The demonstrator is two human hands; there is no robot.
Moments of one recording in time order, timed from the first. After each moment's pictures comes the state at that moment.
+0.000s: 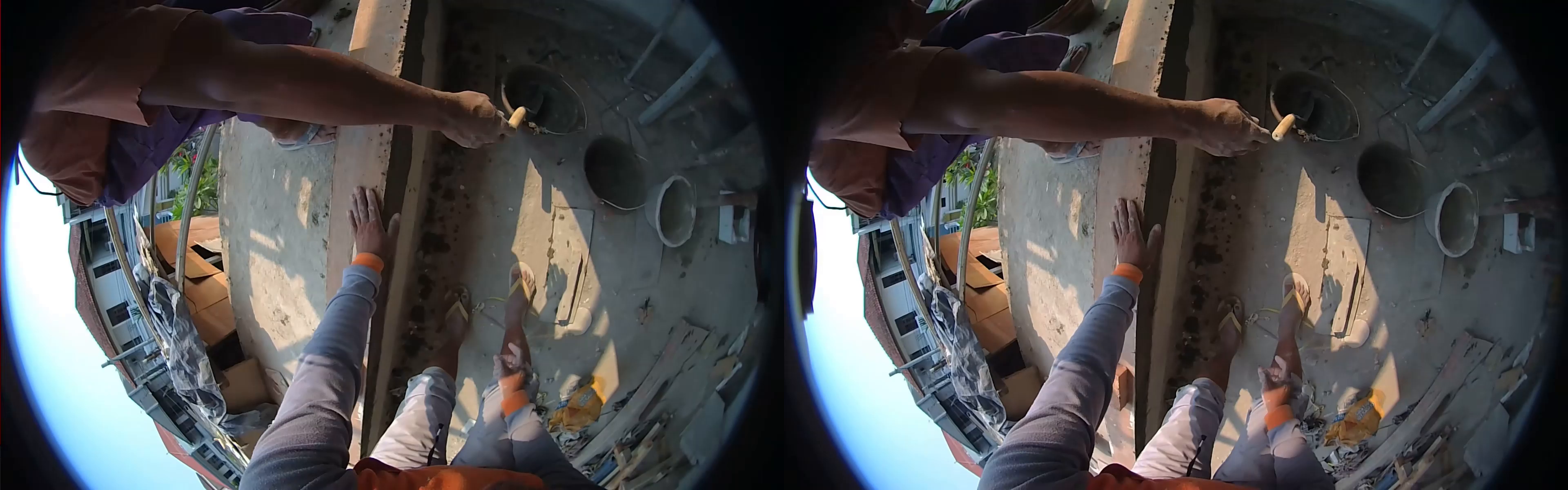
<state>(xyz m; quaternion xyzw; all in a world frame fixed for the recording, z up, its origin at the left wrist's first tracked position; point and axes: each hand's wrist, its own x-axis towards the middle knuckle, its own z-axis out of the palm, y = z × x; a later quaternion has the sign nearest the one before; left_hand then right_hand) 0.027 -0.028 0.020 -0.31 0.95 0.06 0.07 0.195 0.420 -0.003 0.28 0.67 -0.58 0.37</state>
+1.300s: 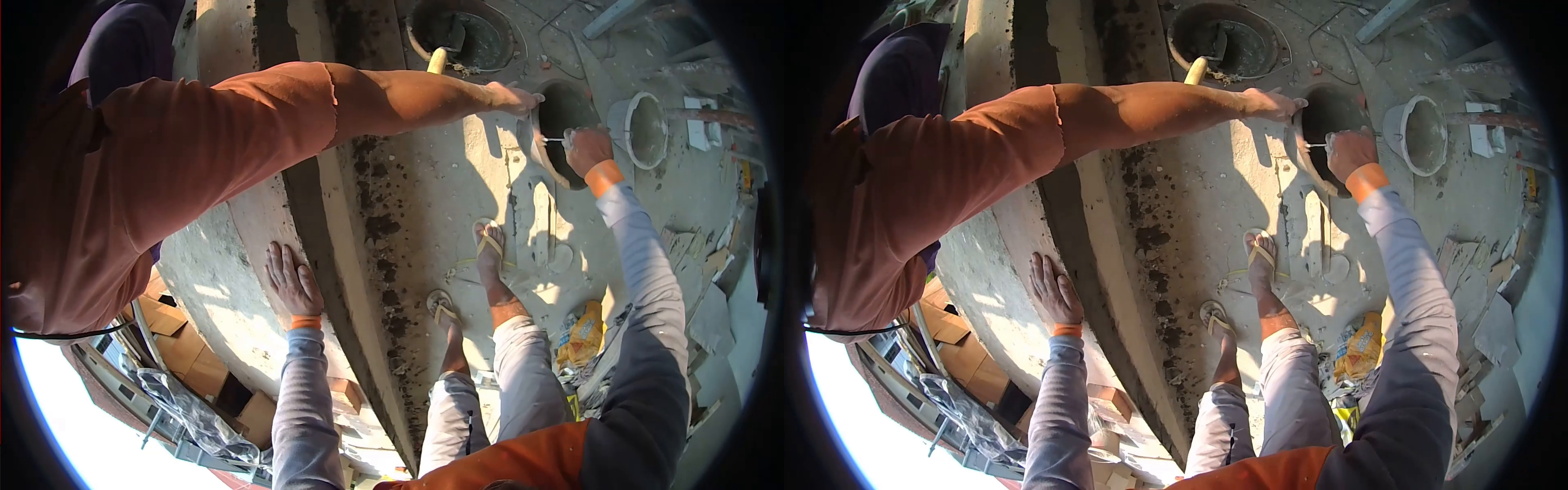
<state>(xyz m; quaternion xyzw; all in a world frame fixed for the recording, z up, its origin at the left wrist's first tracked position) 0.064 -0.051 0.010 -0.18 0.98 0.11 -0.01 -0.290 0.412 -0.029 -0.25 0.92 0.18 0.25</state>
